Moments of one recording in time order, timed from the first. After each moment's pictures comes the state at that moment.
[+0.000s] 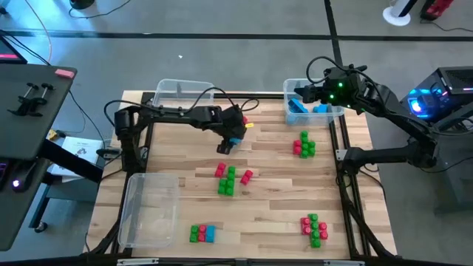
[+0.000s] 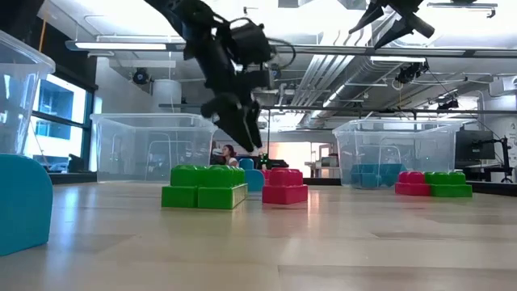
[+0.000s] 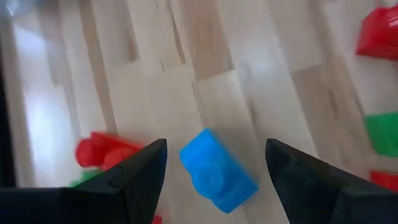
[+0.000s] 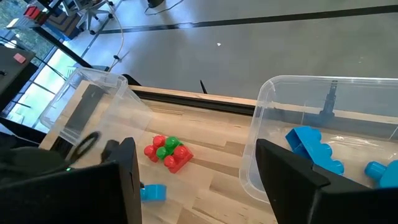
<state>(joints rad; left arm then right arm) 0.28 1.88 1.34 -0.53 0.02 0.58 -0.52 1.04 1.33 -0.92 0.26 0.70</state>
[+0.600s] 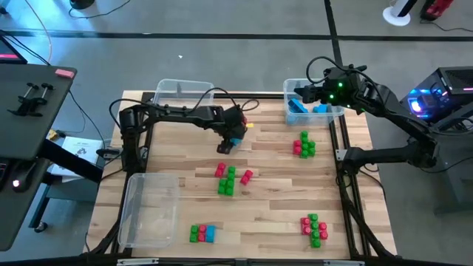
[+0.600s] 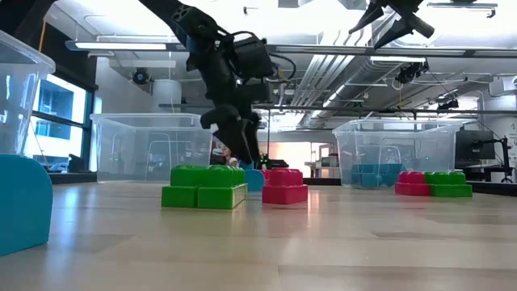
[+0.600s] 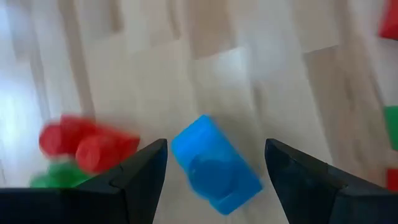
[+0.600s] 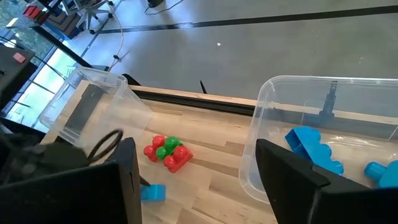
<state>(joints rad) 0.29 1.93 1.34 -0.53 0.06 0.60 -0.52 1.04 1.33 -0.92 0.26 0.70</state>
